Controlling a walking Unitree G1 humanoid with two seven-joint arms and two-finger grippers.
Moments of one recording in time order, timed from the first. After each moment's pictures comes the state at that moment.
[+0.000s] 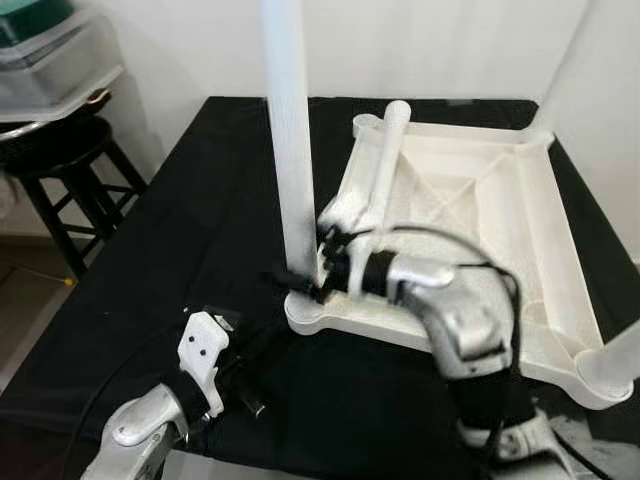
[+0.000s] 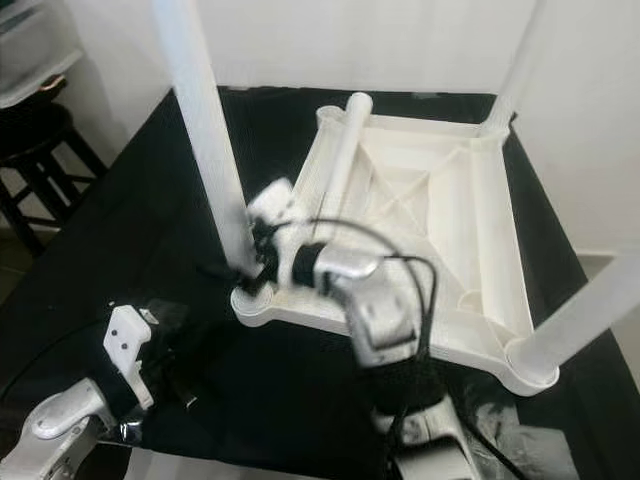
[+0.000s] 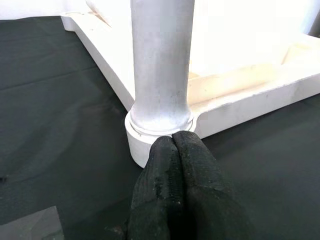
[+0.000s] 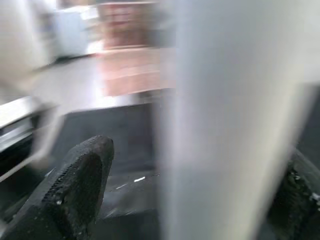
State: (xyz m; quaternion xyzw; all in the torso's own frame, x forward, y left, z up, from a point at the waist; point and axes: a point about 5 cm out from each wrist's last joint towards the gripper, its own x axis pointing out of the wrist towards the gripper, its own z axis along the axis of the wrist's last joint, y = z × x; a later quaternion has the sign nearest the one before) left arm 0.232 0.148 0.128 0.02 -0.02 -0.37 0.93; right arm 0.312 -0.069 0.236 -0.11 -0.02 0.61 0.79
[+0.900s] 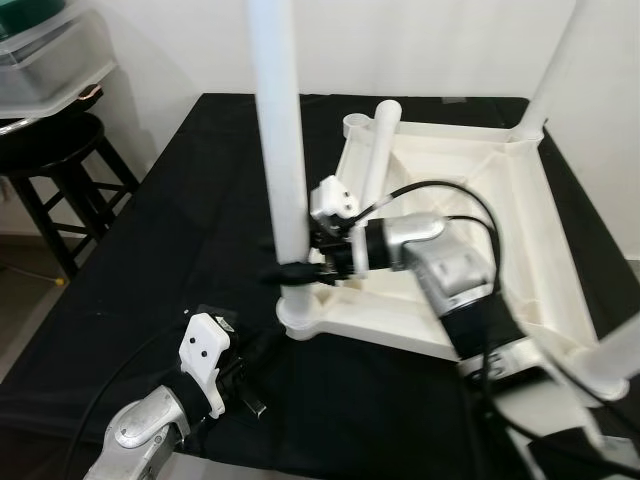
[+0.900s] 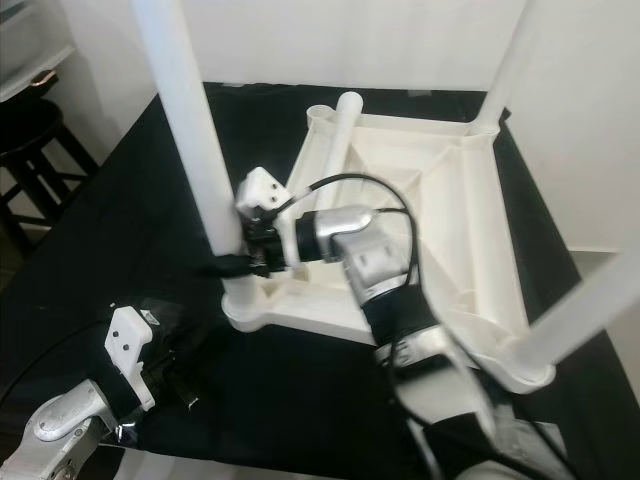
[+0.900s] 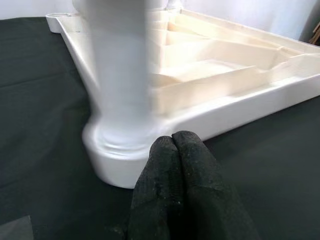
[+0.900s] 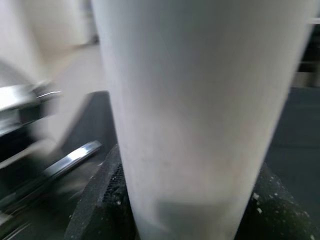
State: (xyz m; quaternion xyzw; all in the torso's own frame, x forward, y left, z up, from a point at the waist) left arm 0.230 0.146 0.126 0.01 -0.02 -0.36 0.93; right arm 0.343 -0.030 0.220 -0.09 0.01 0.57 0.81
